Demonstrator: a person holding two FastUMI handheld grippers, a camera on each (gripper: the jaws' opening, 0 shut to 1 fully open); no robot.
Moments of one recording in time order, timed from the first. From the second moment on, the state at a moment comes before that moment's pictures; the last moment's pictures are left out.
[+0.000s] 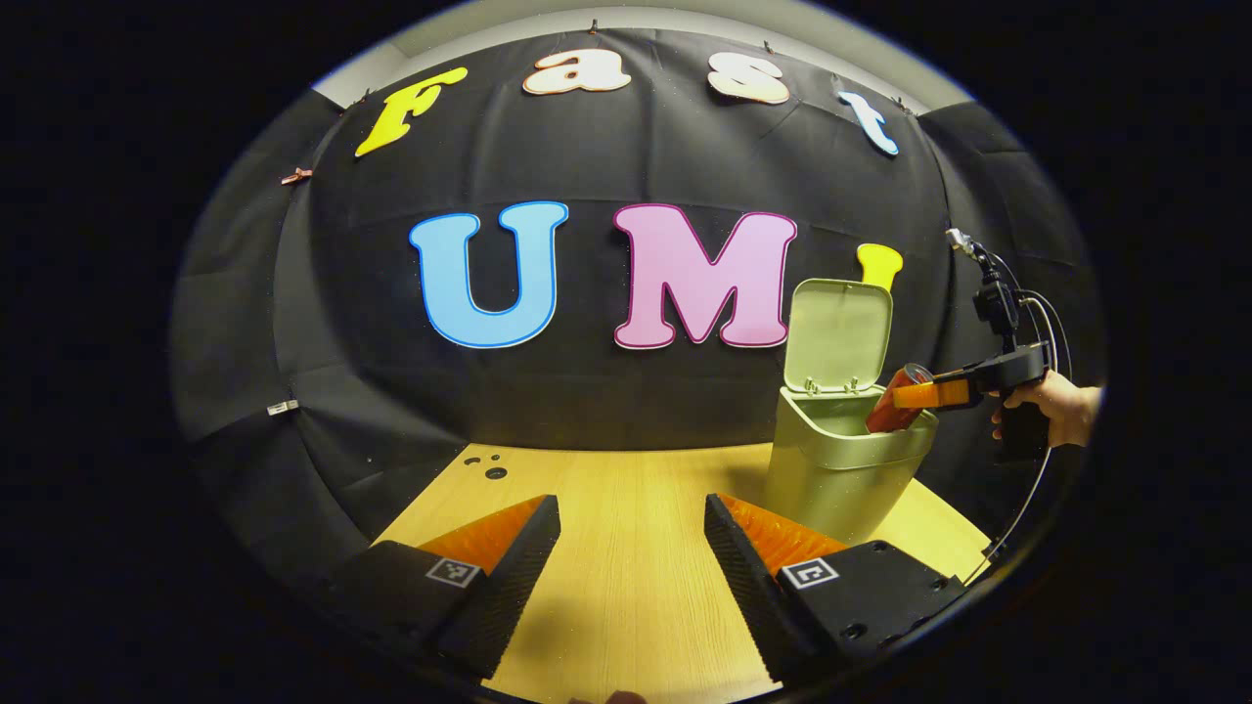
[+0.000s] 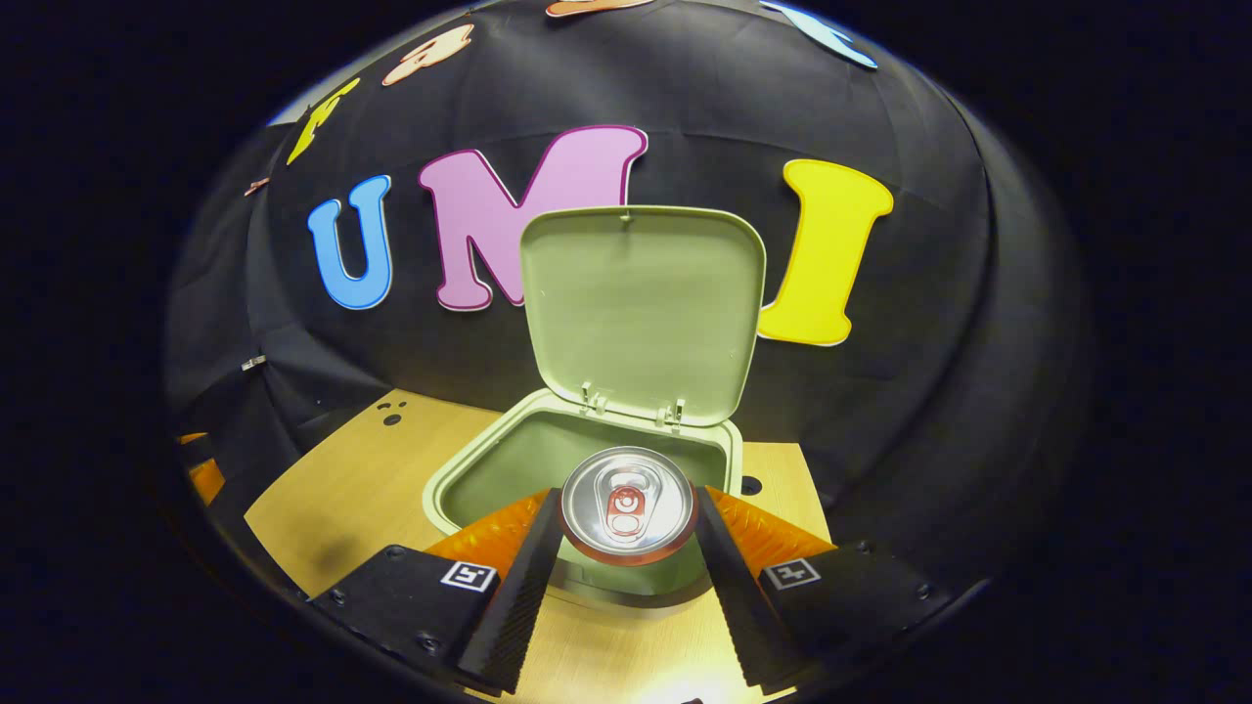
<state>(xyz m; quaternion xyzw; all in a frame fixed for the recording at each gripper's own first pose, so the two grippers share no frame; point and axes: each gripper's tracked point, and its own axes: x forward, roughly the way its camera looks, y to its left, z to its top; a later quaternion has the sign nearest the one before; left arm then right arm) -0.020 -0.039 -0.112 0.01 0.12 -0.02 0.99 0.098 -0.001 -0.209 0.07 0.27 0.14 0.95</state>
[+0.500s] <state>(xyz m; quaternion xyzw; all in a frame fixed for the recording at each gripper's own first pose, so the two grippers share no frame) -0.007 -0.034 -0.116 0.01 0.13 -0.01 0.99 0.107 0.004 -0.237 0.07 0.31 0.15 0.94</state>
